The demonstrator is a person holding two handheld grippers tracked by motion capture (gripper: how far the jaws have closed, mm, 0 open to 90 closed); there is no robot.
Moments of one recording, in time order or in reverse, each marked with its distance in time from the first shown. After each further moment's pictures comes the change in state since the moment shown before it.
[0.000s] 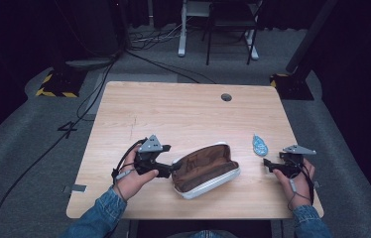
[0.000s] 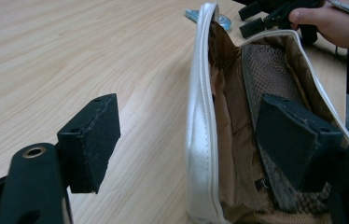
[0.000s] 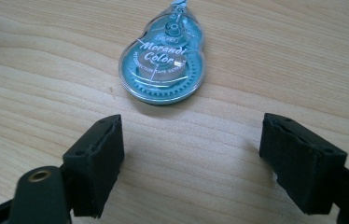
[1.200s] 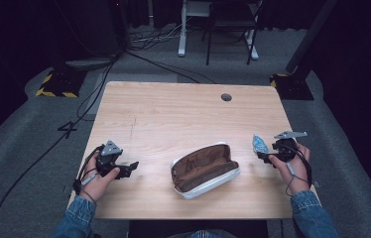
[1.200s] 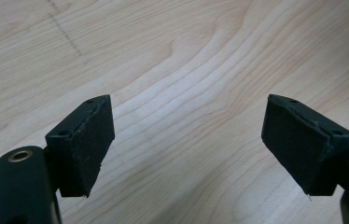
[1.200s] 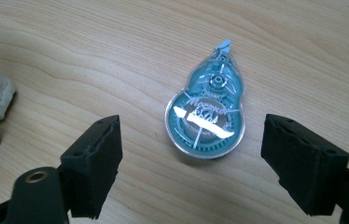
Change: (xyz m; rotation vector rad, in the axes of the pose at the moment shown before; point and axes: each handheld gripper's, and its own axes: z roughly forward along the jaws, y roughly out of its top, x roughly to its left) left arm 0.075 -0.087 -0.053 0.158 0.316 -0.172; right arm 0.016 0.056 0.000 0.123 0.076 -0.072
